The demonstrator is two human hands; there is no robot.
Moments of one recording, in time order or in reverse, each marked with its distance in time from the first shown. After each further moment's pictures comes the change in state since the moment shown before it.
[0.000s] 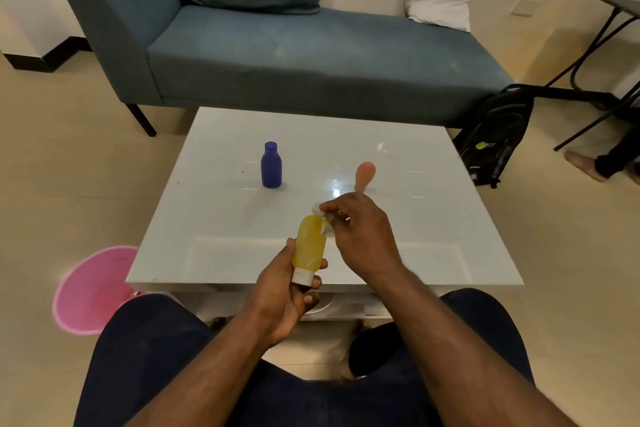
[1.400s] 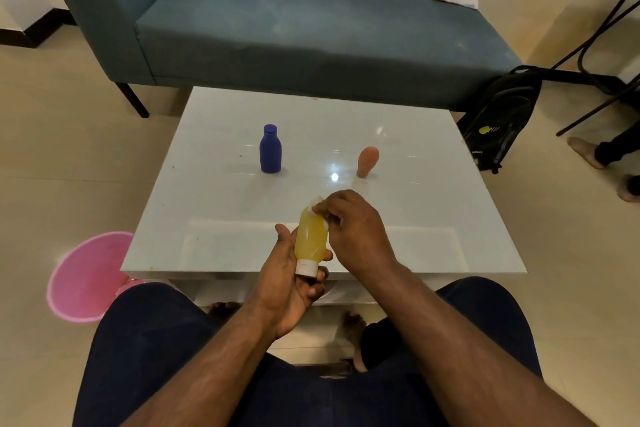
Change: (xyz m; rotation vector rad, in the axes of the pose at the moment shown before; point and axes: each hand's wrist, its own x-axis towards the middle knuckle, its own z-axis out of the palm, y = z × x) left_hand 0.011 -0.005 -0.005 -0.047 -0.120 0.016; right_hand -0.002 0.015 0.026 -0.148 -0.095 -0.041
